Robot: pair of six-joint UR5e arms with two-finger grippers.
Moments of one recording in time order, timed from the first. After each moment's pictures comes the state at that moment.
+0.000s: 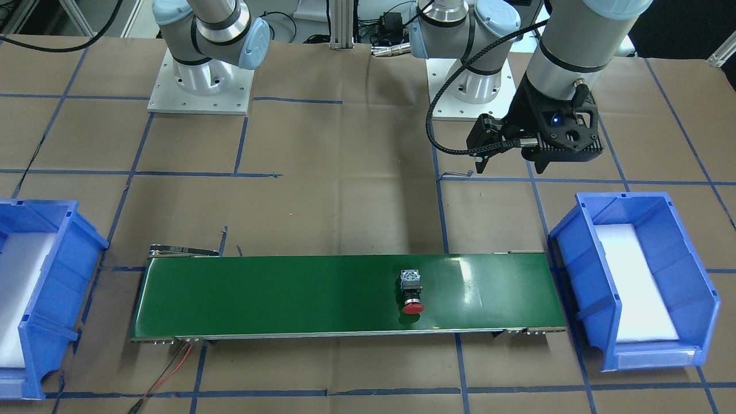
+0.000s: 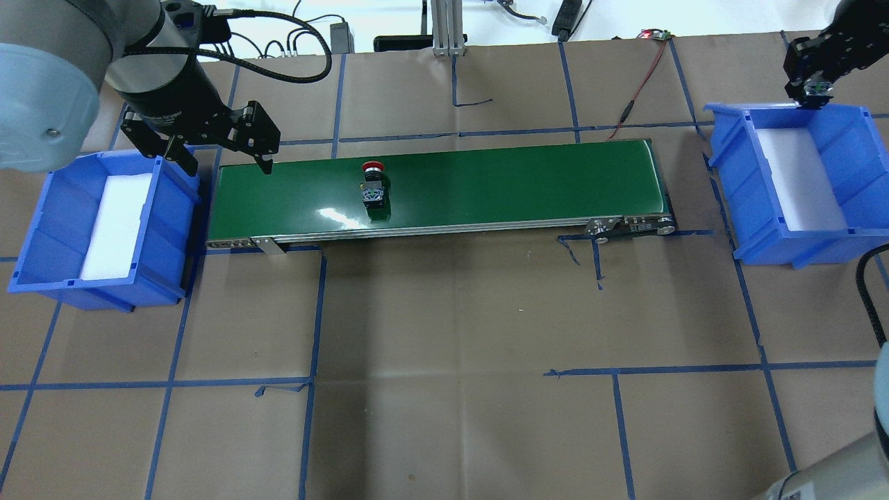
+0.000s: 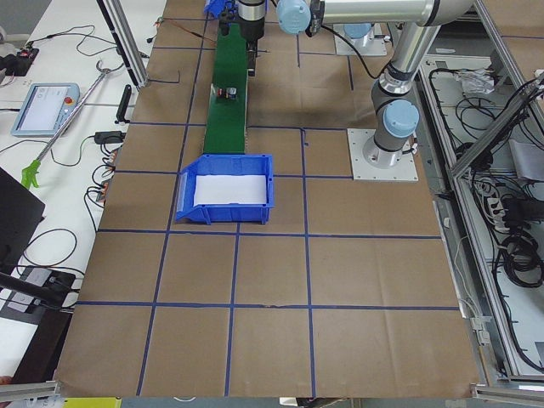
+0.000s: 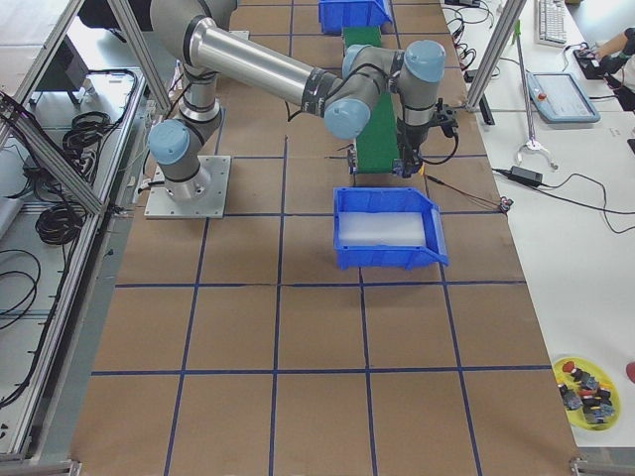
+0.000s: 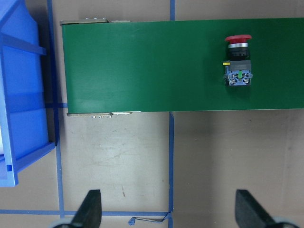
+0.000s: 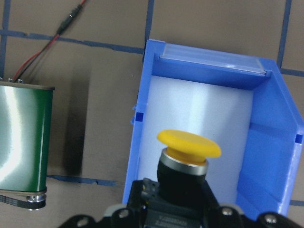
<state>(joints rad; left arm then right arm) -1.54 -1.60 -1.59 -1.50 1.60 0.03 1.14 -1.23 1.38 -1.81 -1.57 -0.58</state>
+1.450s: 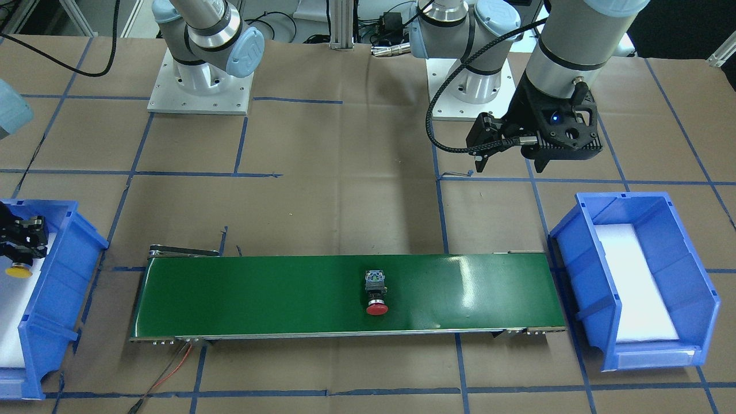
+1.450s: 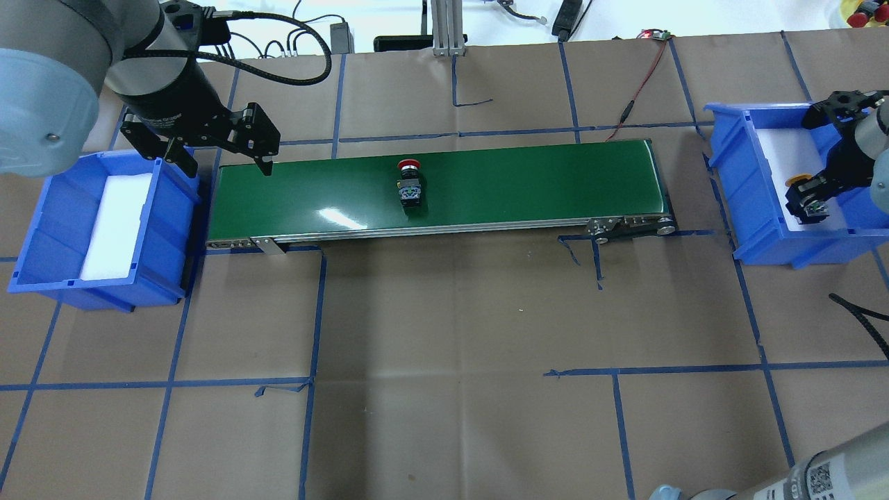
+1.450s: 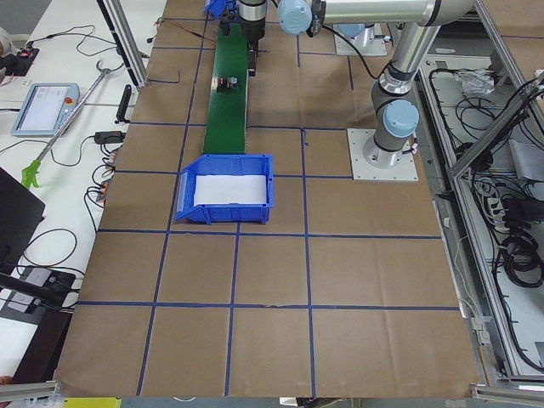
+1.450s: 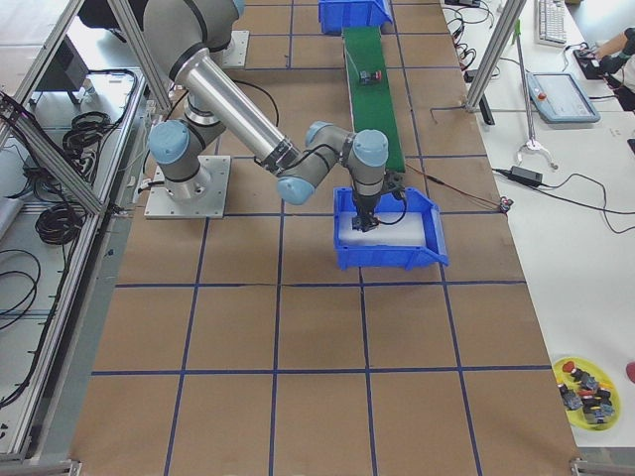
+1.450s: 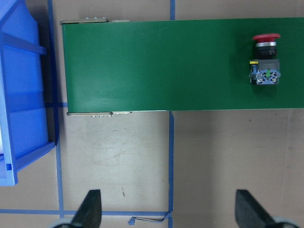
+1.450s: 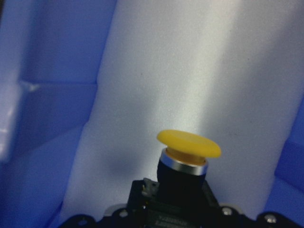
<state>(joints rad) -1.54 -1.59 -1.60 -1.49 1.60 0.03 1.00 -1.23 1.85 -2.25 -1.57 -0.85</state>
